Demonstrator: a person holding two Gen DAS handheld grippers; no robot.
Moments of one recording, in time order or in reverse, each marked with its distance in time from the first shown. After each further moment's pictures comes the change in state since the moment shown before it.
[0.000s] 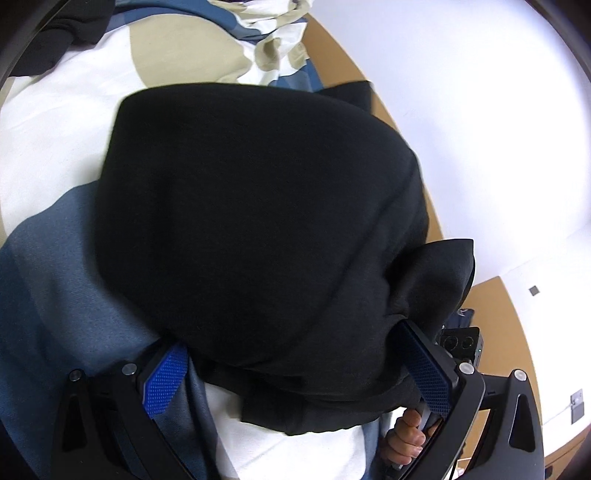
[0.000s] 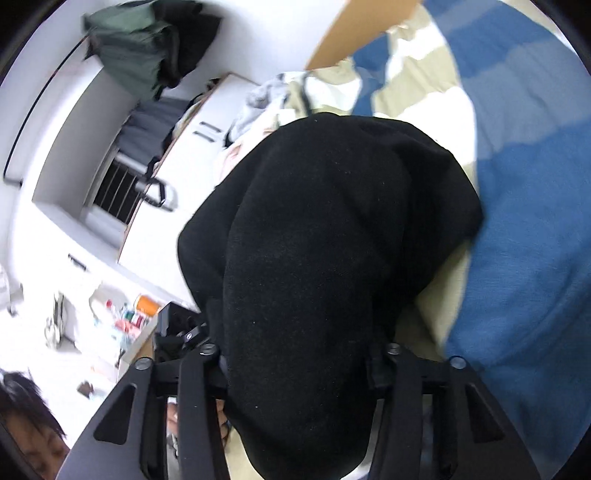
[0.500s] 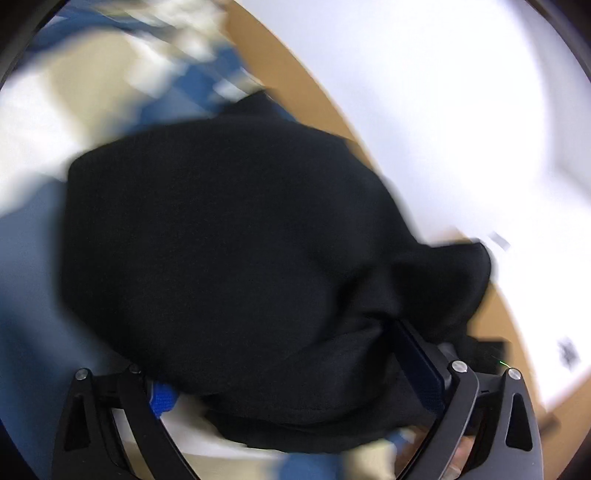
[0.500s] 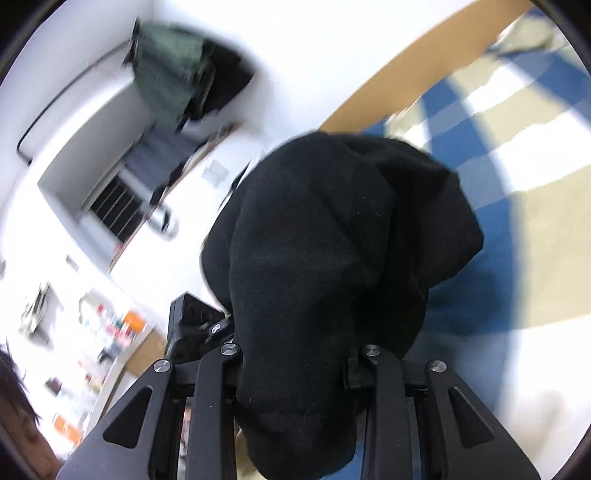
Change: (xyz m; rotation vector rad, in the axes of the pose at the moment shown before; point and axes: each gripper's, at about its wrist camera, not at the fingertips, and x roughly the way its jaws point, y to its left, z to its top) left arm 0.045 -0.135 -0.077 0.156 0.185 -0.178; right arm -0.202 0.079 -0.058 -0.076 -0.317 -0.185
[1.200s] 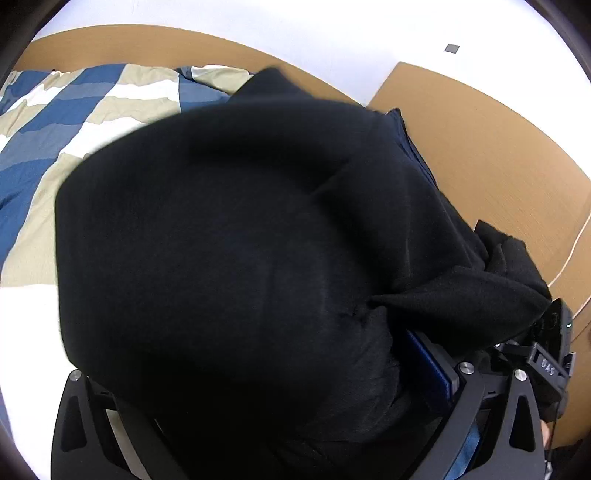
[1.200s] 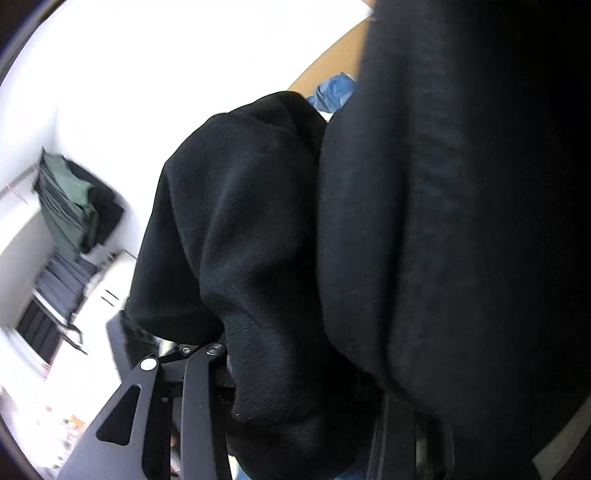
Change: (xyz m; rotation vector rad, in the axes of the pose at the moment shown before) left arm 0.277 -0.161 -0.148 0.523 0.153 0.135; right arm -0.307 -0.199 -0.048 0.263 -0.343 -0.365
